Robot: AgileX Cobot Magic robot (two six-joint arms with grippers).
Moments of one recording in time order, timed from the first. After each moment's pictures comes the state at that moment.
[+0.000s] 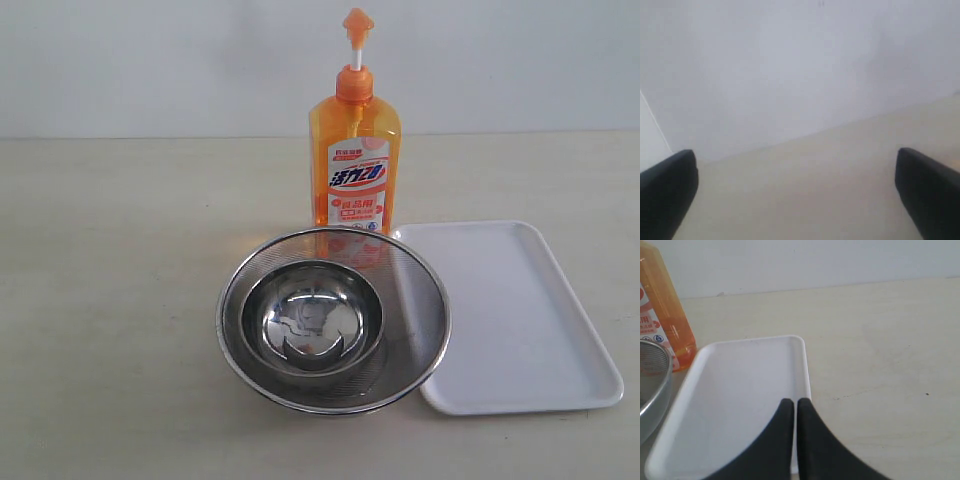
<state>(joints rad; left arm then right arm) 0.03 0.00 0.00 0.24 0.06 0.04 0.02 0.00 0.00 0.13 0.34 -0.02</state>
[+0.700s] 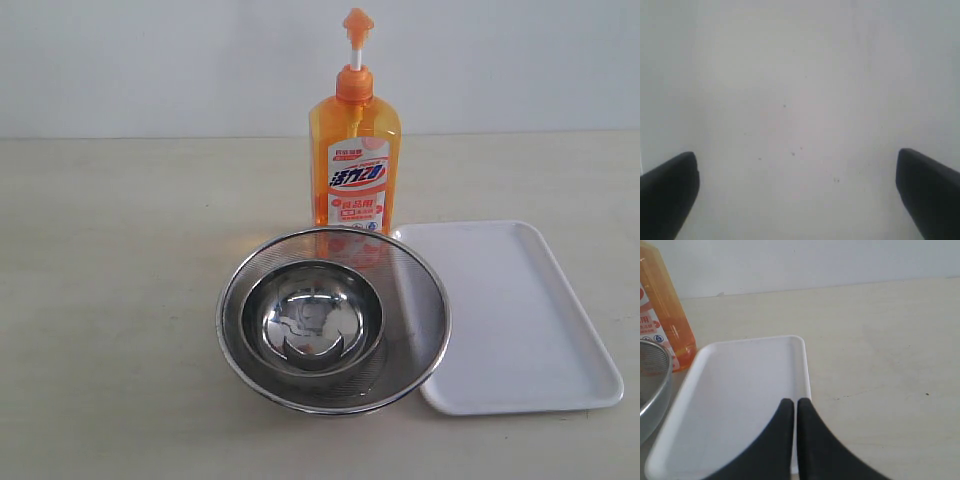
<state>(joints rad) 0.03 0.21 -0.43 0.25 -0.14 -0.10 0.02 0.00 0.00 0.13 0.34 -0.02</state>
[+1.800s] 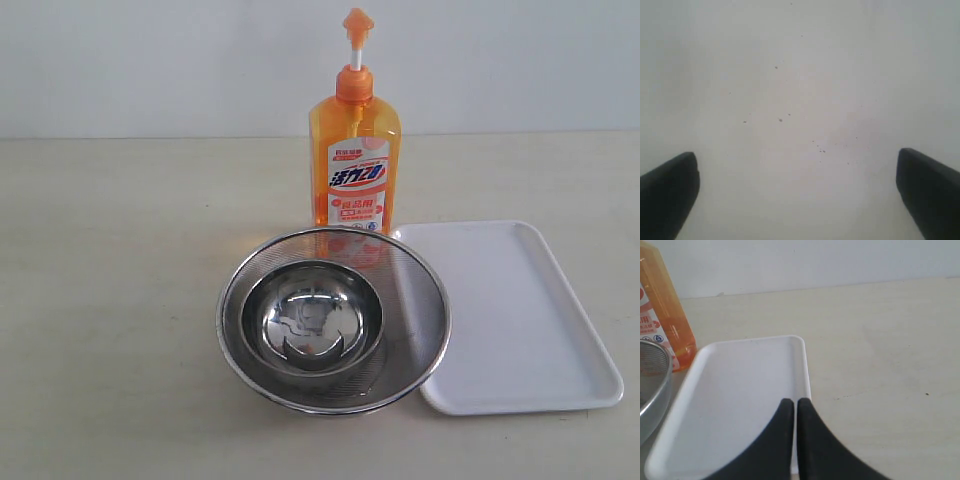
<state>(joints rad) 0.03 0.36 -0.46 0.25 -0.13 -0.21 0.02 0.00 0.00 0.13 0.34 -0.02</state>
